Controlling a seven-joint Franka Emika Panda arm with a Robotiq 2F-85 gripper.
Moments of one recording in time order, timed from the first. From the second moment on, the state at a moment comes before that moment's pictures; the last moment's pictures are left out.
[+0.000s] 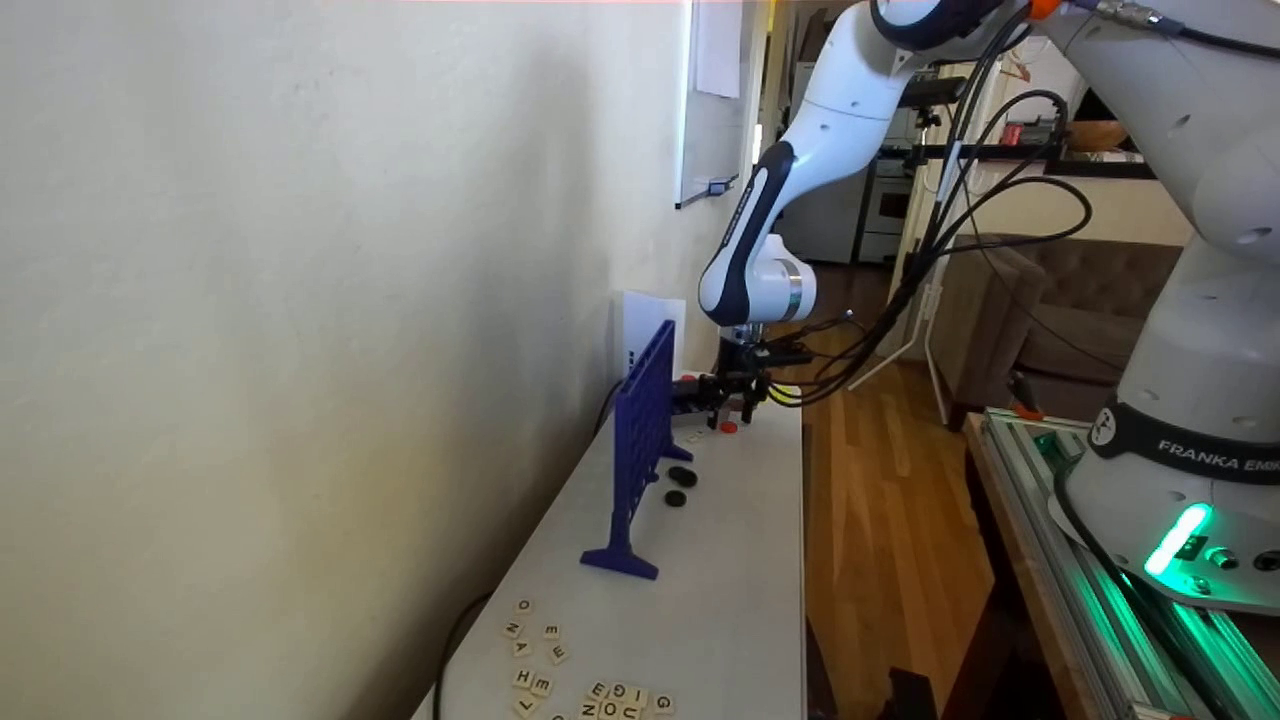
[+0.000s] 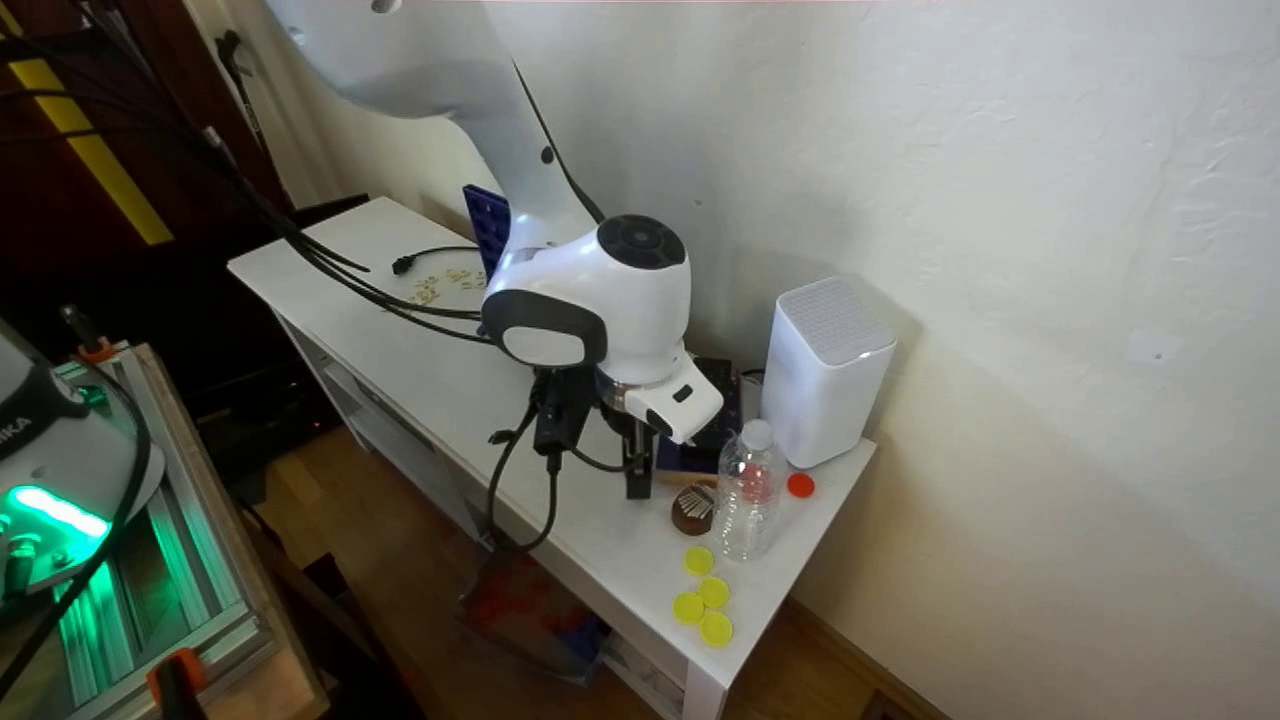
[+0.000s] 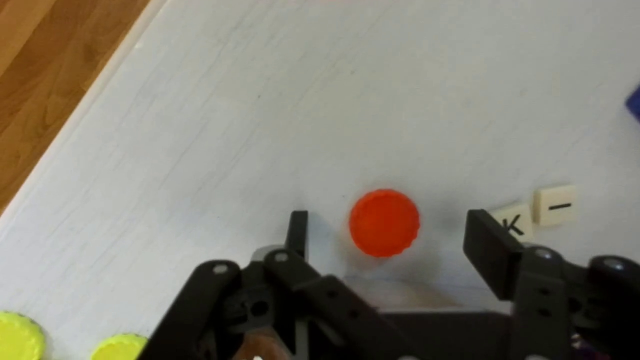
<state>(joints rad) -0.55 0.80 -0.01 -2.07 0.32 2.86 -0.10</state>
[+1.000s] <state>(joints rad) -0.48 0.82 -0.08 -2.05 0.32 2.86 0.01</state>
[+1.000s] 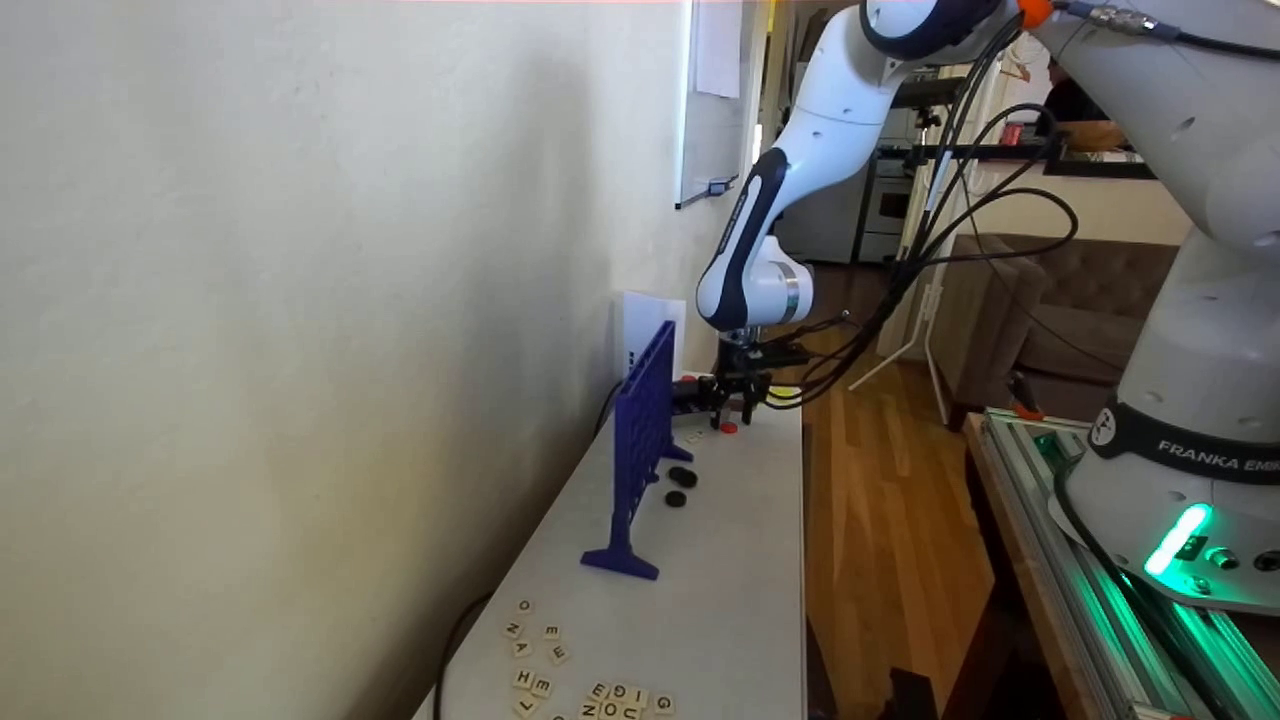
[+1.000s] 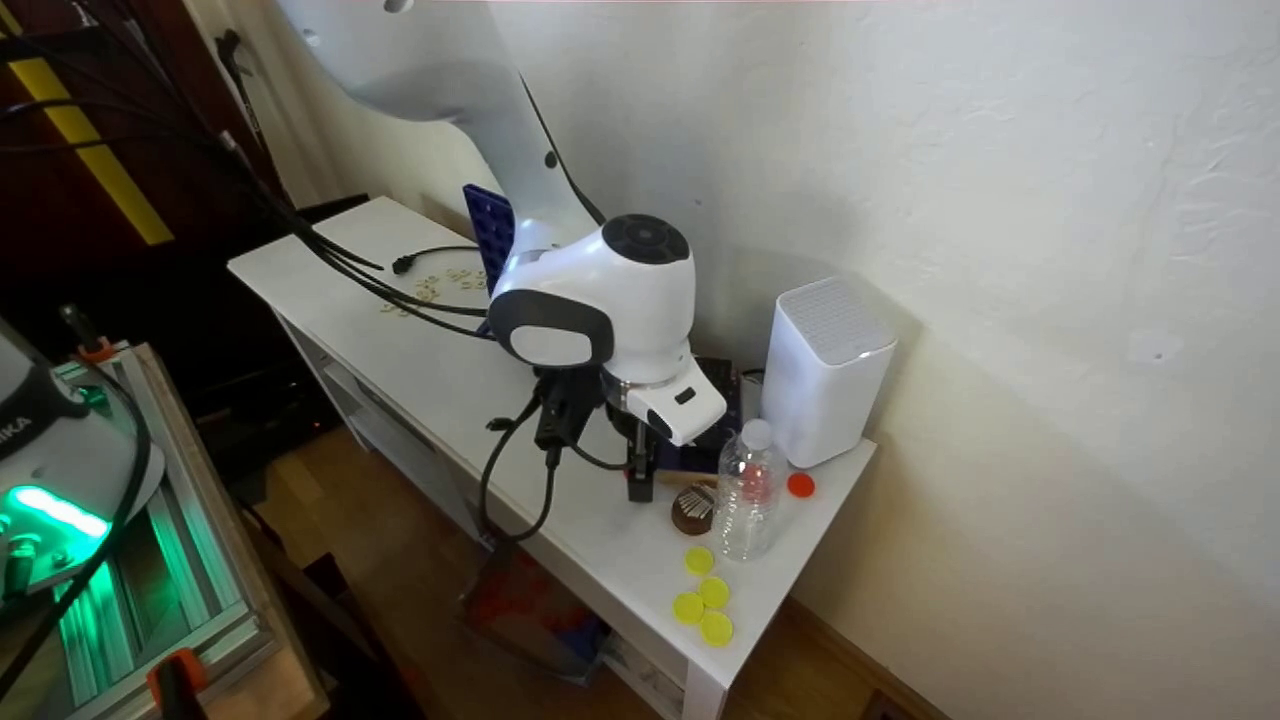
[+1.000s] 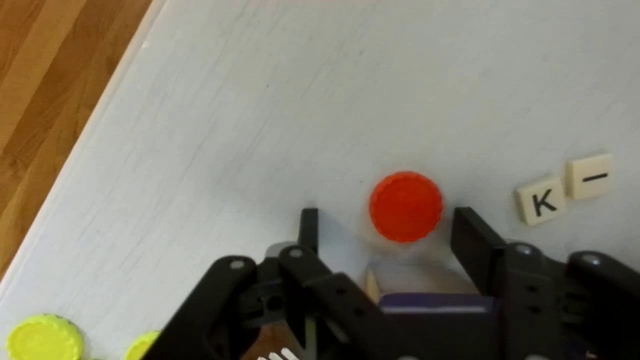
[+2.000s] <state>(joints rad) -0.47 0.70 -0.15 -2.14 0.31 2.67 -0.04</state>
